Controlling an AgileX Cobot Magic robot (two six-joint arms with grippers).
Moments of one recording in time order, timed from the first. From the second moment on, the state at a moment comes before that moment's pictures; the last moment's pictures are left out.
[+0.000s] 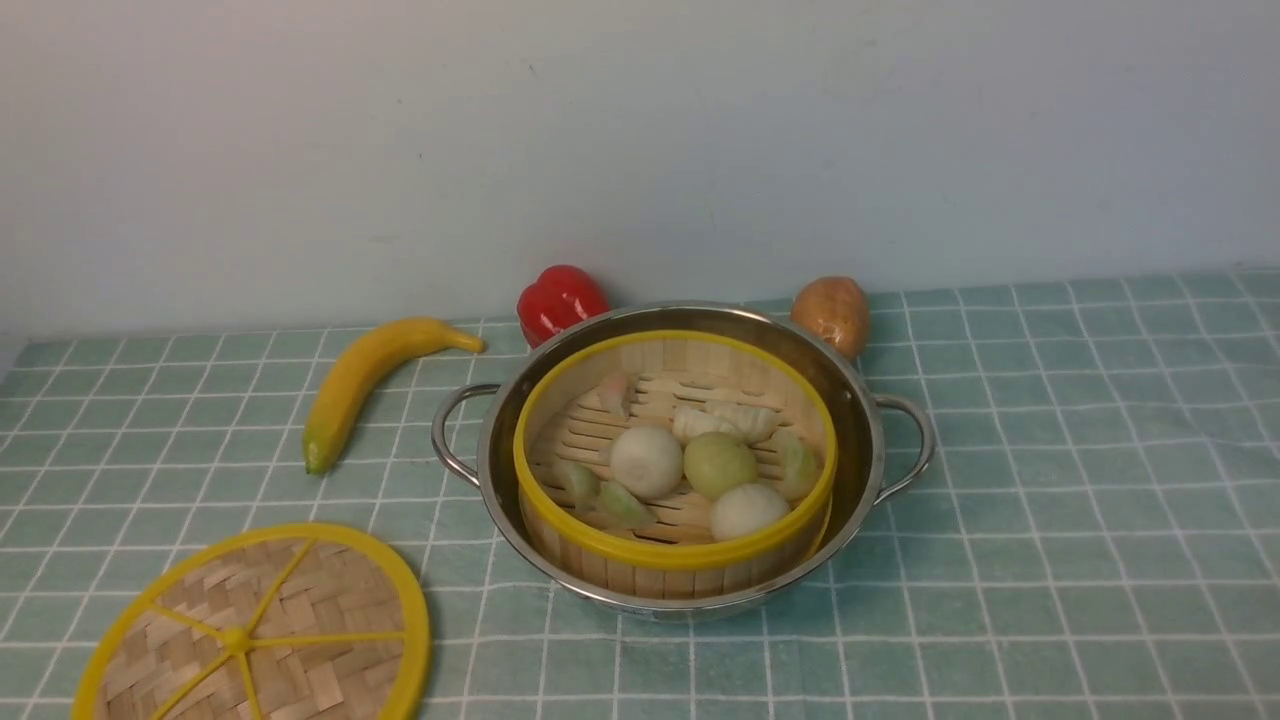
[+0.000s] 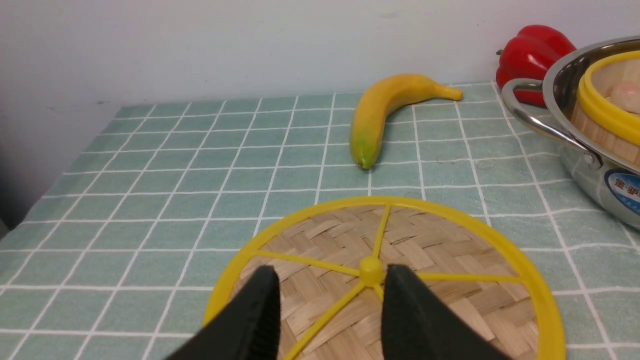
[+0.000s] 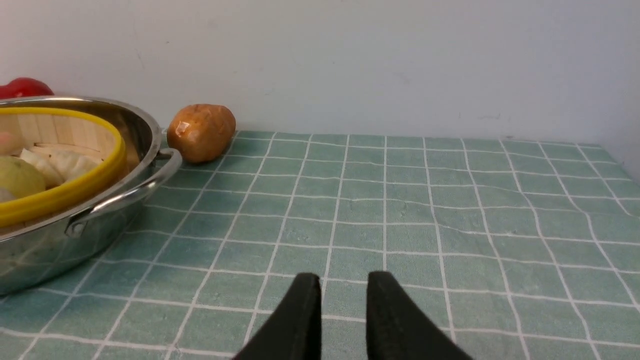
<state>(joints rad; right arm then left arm) 0.02 0.00 0.01 0.12 0.34 -0.03 0.09 0.00 0.01 0.03 0.34 0.04</state>
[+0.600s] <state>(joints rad) 0.02 0.00 0.01 0.13 0.34 -0.03 0.09 0.00 0.01 0.00 0.29 0.02</state>
